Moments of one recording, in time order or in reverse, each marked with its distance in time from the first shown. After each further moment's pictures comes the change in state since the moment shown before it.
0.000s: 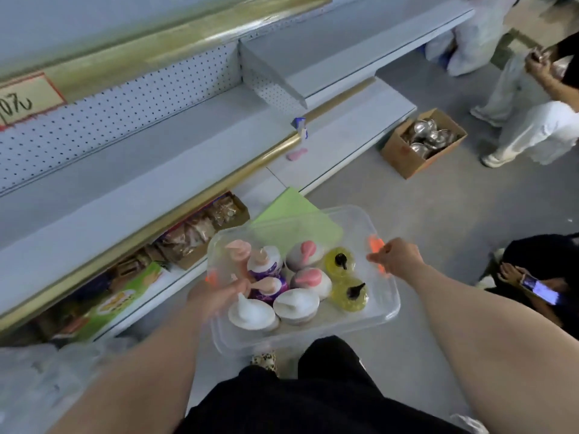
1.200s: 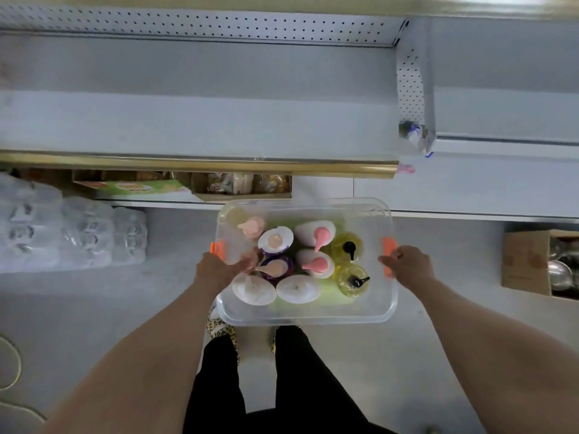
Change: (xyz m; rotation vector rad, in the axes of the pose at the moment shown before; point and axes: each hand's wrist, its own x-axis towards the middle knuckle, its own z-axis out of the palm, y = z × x) left_hand 0.121 0.121 0.101 -0.203 0.291 -0.479; right_hand 0.332 -0.173 -0.035 -0.511 -0.265 -0.442
